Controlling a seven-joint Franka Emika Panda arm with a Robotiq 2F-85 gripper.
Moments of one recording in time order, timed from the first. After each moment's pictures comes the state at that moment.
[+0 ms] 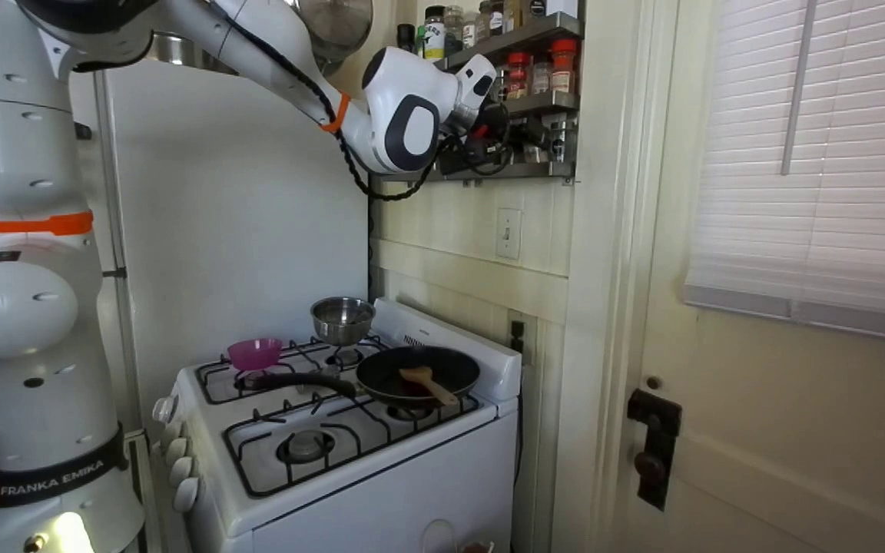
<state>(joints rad) -0.05 -0.02 -0.11 -2.11 -0.01 3.41 -0.14</state>
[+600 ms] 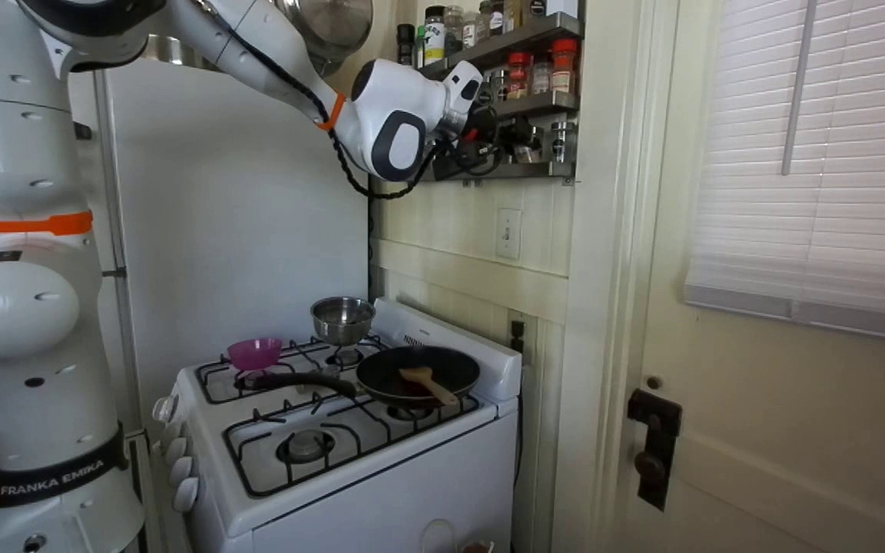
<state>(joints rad) -0.04 -0.03 -0.04 -2.14 0.19 3.49 -0.39</state>
